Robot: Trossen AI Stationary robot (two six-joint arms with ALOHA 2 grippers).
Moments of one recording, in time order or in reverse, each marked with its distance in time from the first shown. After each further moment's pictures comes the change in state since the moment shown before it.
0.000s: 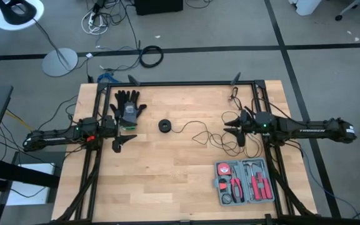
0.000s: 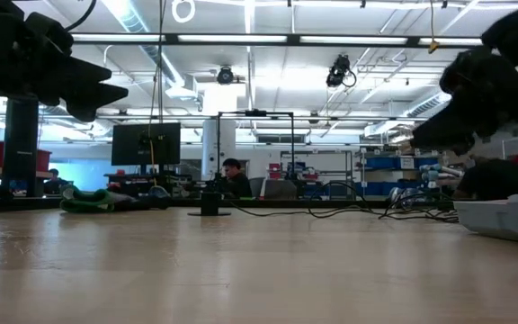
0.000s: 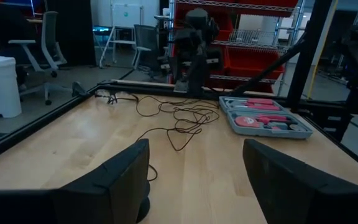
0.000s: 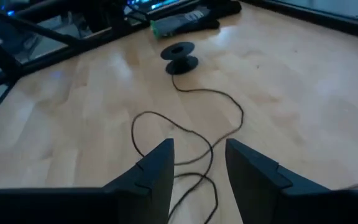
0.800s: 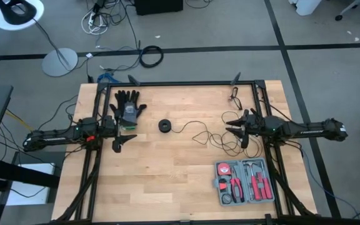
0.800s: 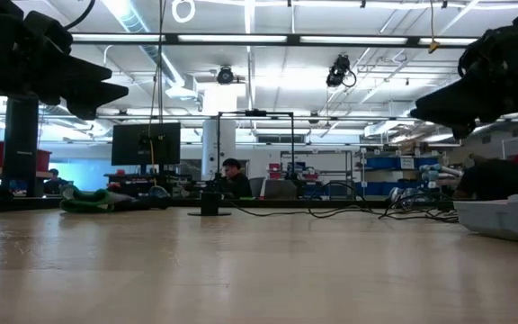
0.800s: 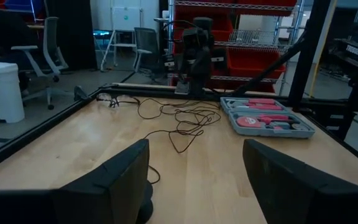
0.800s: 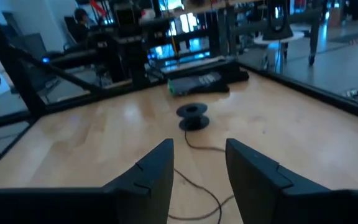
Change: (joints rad) left arm 0.000 0.000 0.000 0.007 -0.002 0.025; right arm 0.144 -0.239 -0.124 0.106 0.163 -0.047
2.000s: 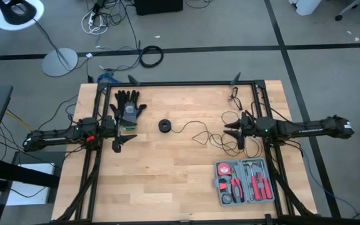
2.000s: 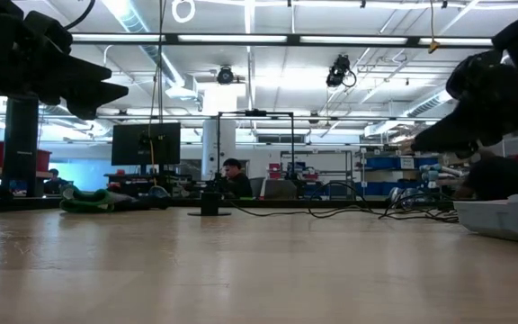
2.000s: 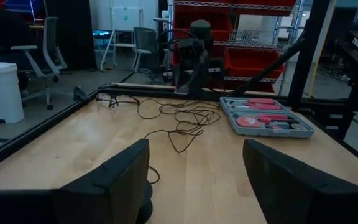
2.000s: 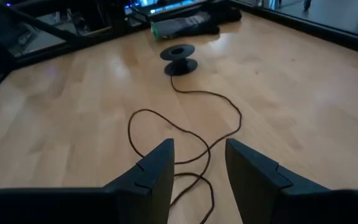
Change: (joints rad) left arm 0.000 0.000 0.000 0.000 0.002 0.000; right arm -0.030 0.167 0.000 0.007 -0.017 0.052
